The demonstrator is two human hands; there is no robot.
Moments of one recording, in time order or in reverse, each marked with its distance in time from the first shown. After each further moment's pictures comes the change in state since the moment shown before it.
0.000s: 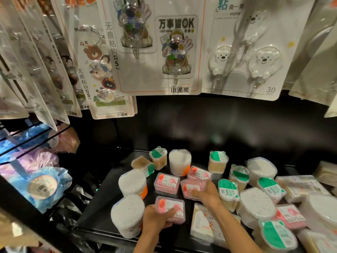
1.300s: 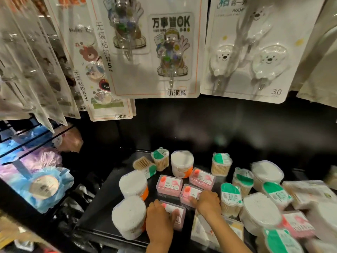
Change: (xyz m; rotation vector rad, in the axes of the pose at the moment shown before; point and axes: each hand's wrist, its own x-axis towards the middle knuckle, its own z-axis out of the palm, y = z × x) left_hand 0.009 -0.018 0.017 0.787 0.404 0.483; right_hand 0.002 -0.003 0.014 -0.725 0.045 0.135
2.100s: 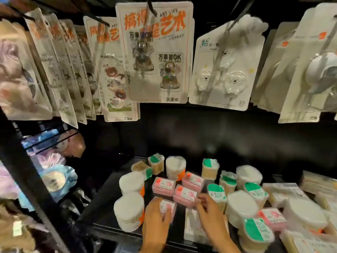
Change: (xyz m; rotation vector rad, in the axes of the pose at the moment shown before) left_hand -0.047 0.005 -0.030 -0.322 0.064 0.163; right_hand -0.101 0.051 -0.028 0.599 0.199 -0.445
